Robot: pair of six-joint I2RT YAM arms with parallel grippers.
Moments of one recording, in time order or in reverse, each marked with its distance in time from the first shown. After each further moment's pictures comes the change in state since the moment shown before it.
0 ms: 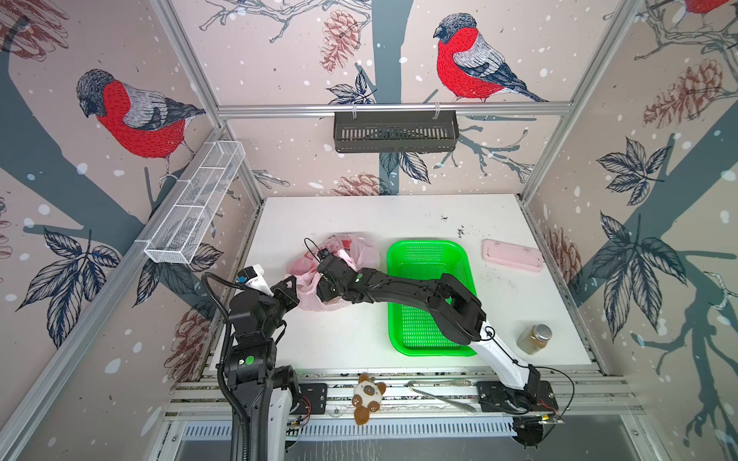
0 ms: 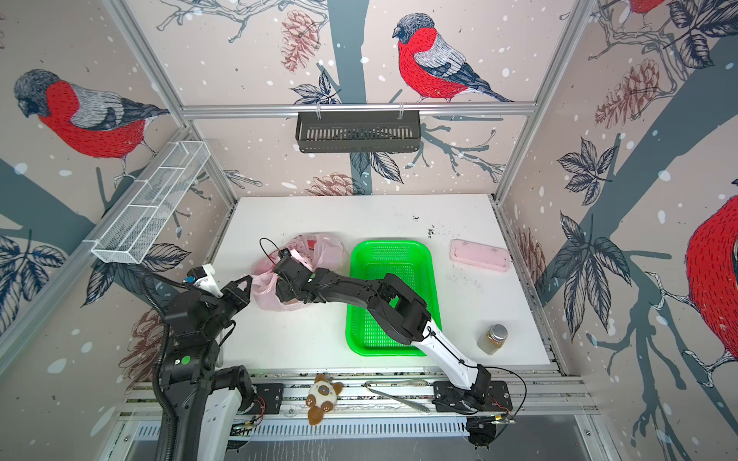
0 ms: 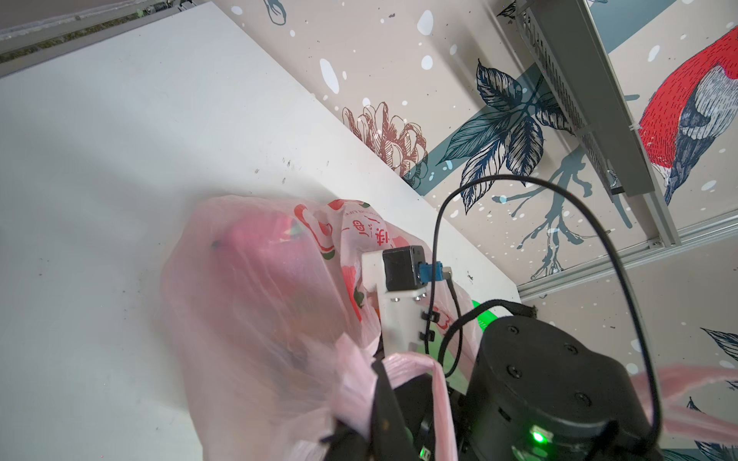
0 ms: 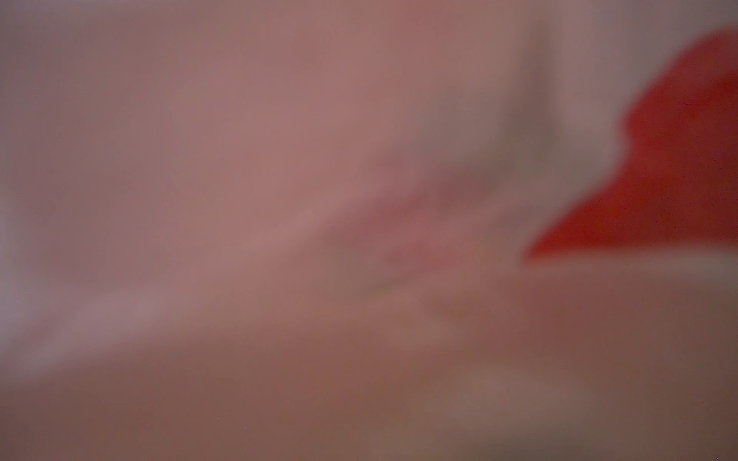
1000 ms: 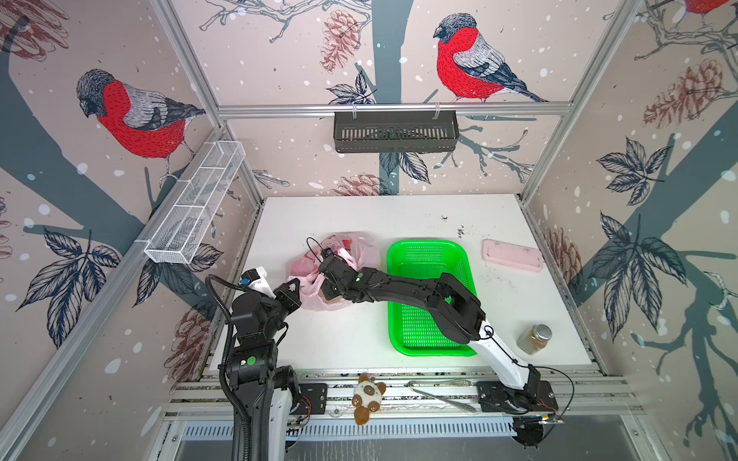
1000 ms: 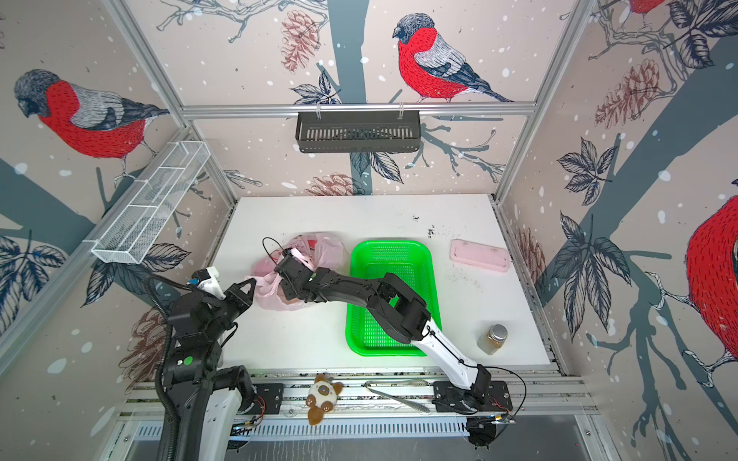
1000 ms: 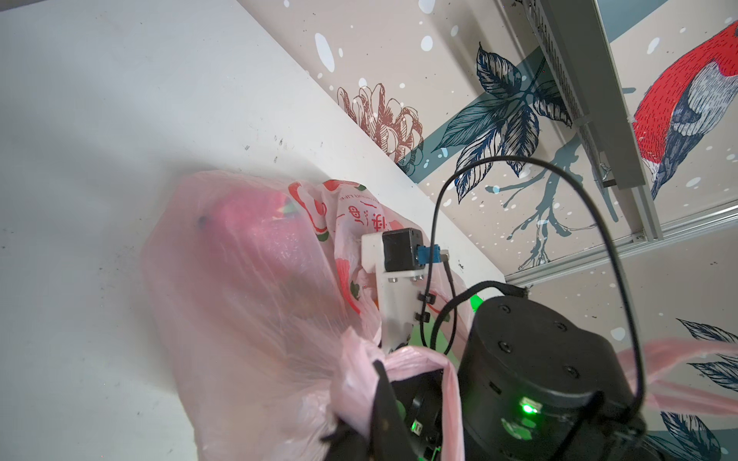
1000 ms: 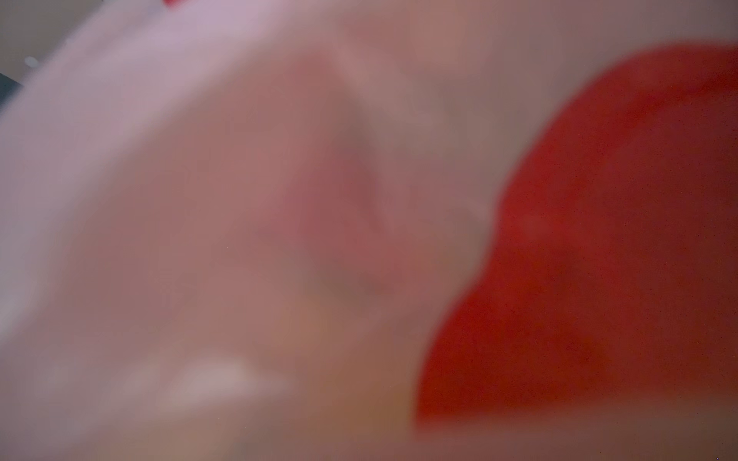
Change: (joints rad) left arm 0.000 -0.010 -0.029 0.005 0.040 -0.029; right arm -0.008 -0.020 -0.021 -0.011 0.025 0.033
